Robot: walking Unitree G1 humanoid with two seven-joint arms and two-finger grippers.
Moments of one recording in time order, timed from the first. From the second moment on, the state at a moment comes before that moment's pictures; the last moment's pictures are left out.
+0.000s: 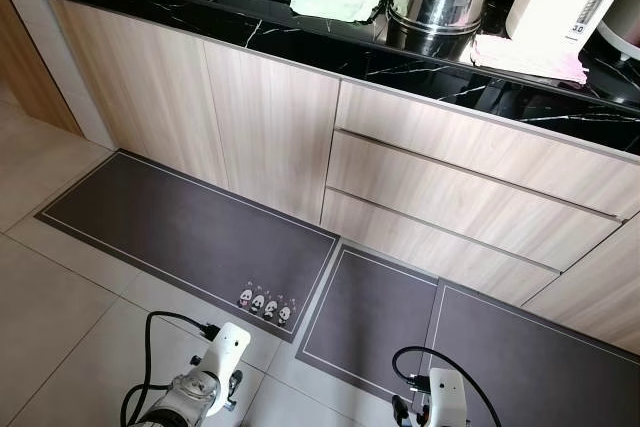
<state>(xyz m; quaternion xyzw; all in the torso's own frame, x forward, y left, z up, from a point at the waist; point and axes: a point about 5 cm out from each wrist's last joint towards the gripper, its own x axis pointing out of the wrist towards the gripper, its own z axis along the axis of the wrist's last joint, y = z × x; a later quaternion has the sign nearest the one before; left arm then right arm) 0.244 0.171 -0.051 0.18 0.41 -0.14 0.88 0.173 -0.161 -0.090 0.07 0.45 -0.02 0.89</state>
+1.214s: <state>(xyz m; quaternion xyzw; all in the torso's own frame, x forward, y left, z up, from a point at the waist) 0.244 0.171 -0.051 0.18 0.41 -0.14 0.88 0.173 -0.161 -0.090 0.07 0.45 -0.02 0.89</state>
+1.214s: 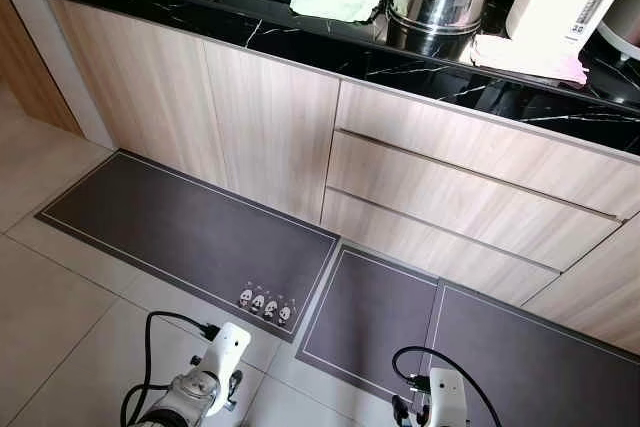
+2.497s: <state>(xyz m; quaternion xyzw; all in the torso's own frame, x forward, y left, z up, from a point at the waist) 0.244 0.171 -0.051 0.18 0.41 -0.14 0.88 0.173 -0.161 -0.090 0.07 0.45 -0.02 0.89</state>
